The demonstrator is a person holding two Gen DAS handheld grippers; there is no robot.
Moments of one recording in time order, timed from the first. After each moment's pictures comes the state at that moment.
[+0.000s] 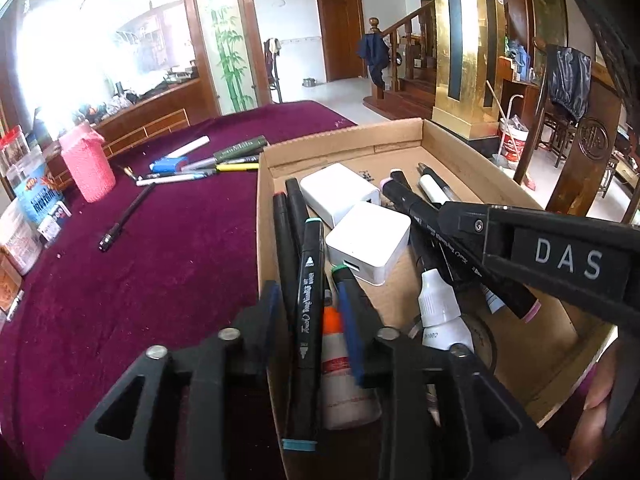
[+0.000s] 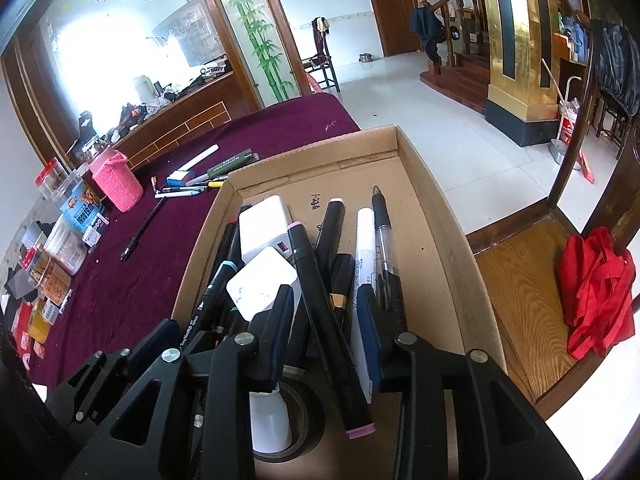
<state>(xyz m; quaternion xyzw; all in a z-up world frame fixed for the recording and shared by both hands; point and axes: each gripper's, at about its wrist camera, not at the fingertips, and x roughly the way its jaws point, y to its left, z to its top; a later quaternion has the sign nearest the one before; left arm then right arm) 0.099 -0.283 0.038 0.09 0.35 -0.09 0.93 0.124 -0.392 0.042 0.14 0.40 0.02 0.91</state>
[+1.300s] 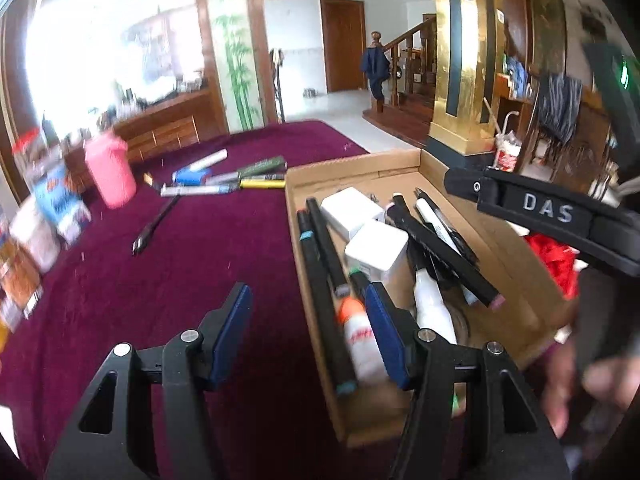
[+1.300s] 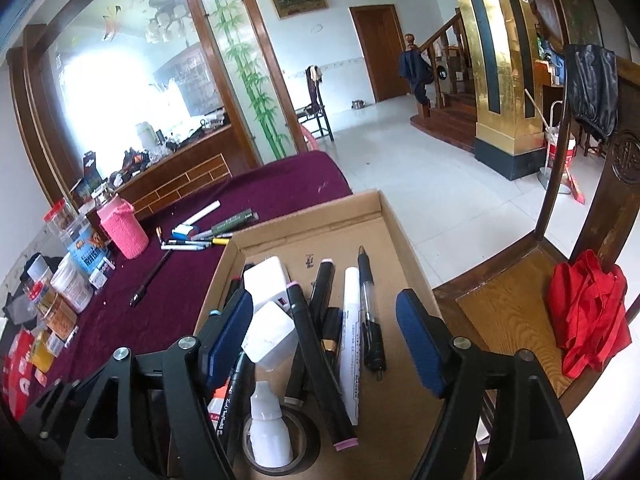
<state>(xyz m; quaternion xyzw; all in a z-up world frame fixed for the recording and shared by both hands) 0.066 -0.242 0.079 0.05 0.35 -0.10 0.93 0.106 -0.401 0.070 0.15 0.31 0.00 0.94</state>
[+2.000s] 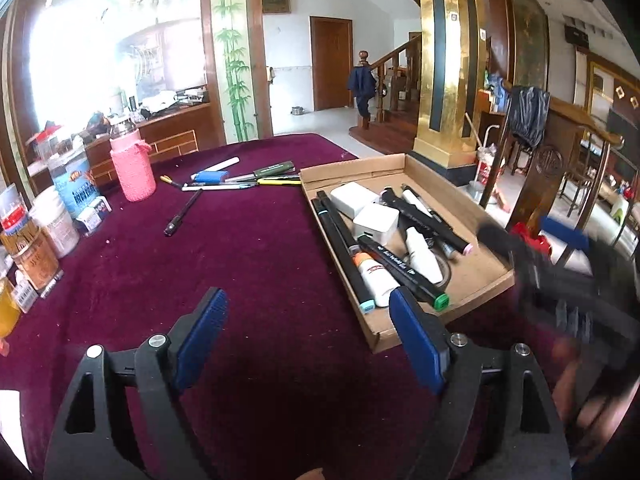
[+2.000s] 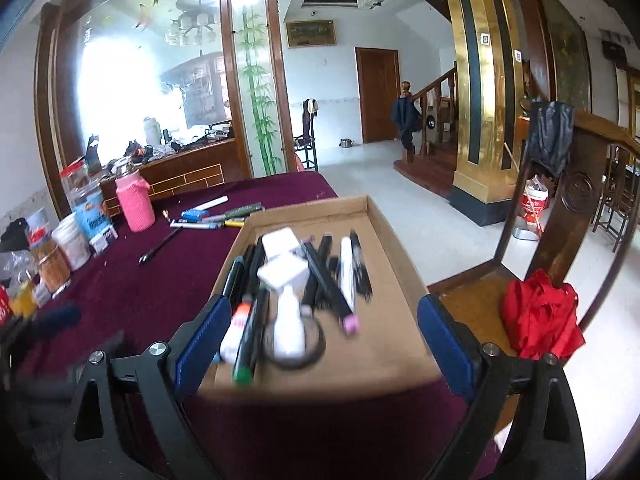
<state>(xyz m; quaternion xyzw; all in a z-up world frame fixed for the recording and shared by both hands) 0.001 -0.191 0.090 0.05 0.31 -0.13 0.94 -0.008 -0.351 0.069 0.07 0.25 -0.04 0.96</state>
